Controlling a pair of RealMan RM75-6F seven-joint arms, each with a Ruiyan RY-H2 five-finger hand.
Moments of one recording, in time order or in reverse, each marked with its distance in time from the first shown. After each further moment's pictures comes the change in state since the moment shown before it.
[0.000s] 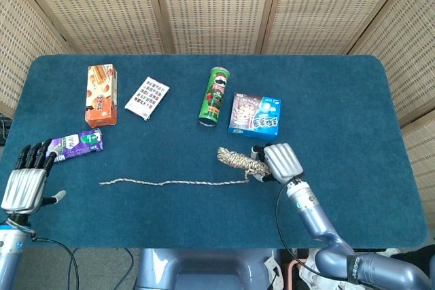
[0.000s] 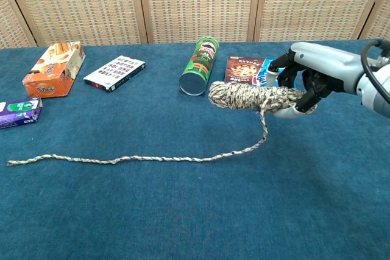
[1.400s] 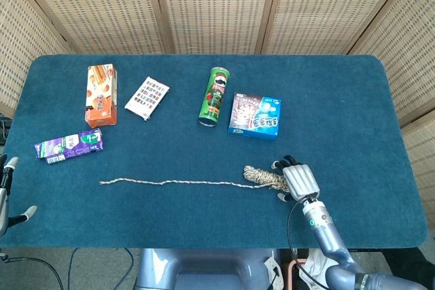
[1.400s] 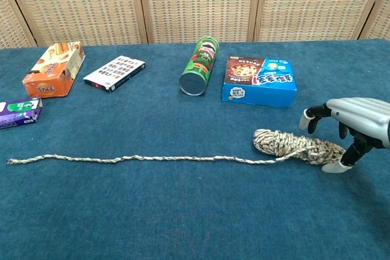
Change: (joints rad) left arm 0.171 0.072 0.026 -0.109 -0.034 0.199 -0.001; right arm -0.137 -0.041 -0.099 0.094 0.032 0.018 -0.164
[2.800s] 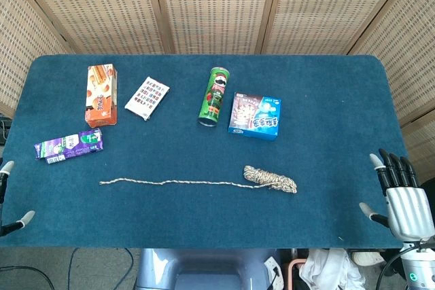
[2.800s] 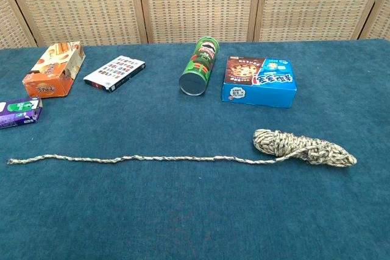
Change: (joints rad) left arm 0.047 0.051 0.039 -0.029 0.122 0.072 -0.086; right arm -0.391 0.522 -0.074 -0.319 -0.358 0.505 0.226
